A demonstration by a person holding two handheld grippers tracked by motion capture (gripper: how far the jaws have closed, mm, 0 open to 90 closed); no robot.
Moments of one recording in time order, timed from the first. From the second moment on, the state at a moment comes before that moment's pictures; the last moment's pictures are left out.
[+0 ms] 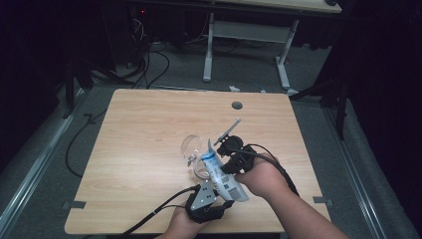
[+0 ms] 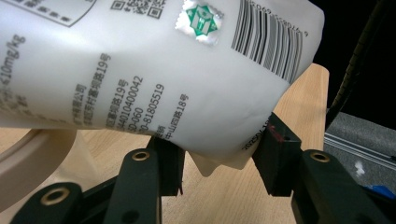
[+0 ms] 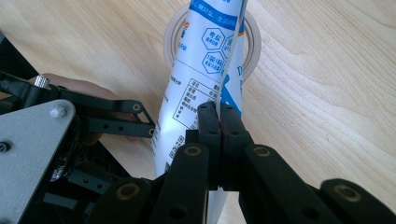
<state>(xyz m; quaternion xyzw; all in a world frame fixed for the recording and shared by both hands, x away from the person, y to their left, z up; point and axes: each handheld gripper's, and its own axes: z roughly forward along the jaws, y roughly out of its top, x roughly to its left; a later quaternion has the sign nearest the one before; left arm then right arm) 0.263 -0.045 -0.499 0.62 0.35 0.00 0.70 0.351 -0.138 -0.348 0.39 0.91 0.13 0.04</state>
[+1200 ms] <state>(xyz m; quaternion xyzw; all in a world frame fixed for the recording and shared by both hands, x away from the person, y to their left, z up) 0.256 -0.051 -0.492 0.61 0.34 -0.01 0.72 0.352 -0.132 -0.342 0.37 0.92 0.11 0.06</state>
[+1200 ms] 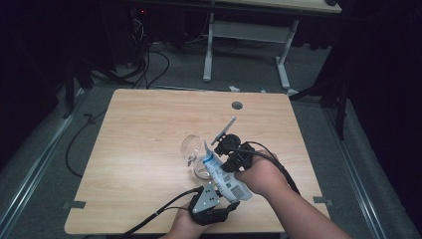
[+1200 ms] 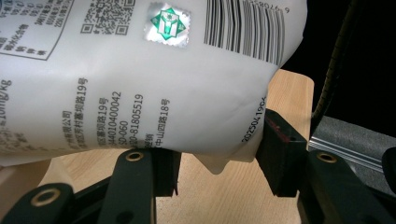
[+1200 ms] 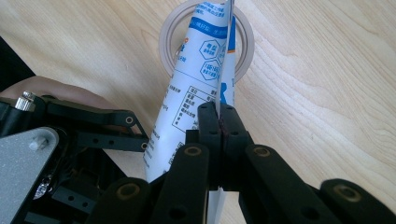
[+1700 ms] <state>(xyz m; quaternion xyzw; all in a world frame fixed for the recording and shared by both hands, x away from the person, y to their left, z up) 0.258 -0.048 -0.487 0.60 0.34 -0.01 0.72 0.357 -0.127 -0.340 0.37 0.92 0.12 0.06</state>
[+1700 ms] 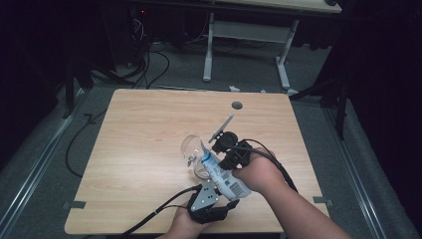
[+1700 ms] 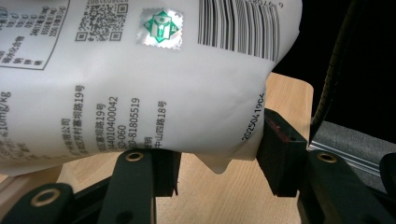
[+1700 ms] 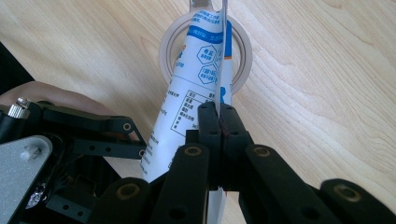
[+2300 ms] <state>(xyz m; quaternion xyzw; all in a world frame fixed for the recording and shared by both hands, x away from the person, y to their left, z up) 0.259 -0.048 -0.485 0.60 0.34 -0.02 0.72 0.358 -0.127 -0.340 0.36 0.92 0.12 0.07</state>
